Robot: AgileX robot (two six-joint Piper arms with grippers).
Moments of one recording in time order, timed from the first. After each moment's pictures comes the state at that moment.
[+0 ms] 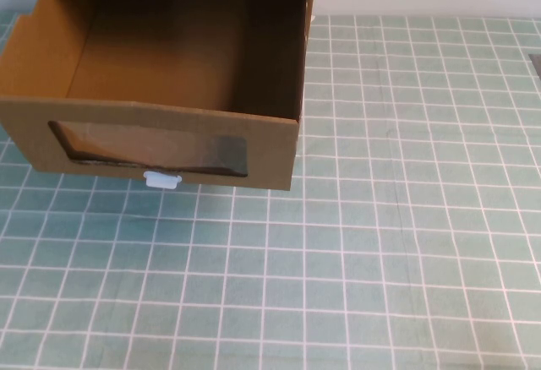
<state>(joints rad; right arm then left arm) -0.04 -0.01 0.03 0.02 0.22 -0.10 -0.14 -0.01 0.03 0.12 0.38 -0.06</state>
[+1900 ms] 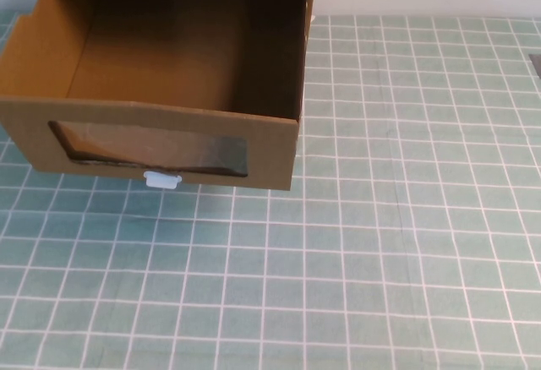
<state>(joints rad) -0.04 0.01 -0.41 0.14 -0.66 0.00 -0.14 0.02 -0.36 0.11 -0.52 -0.11</state>
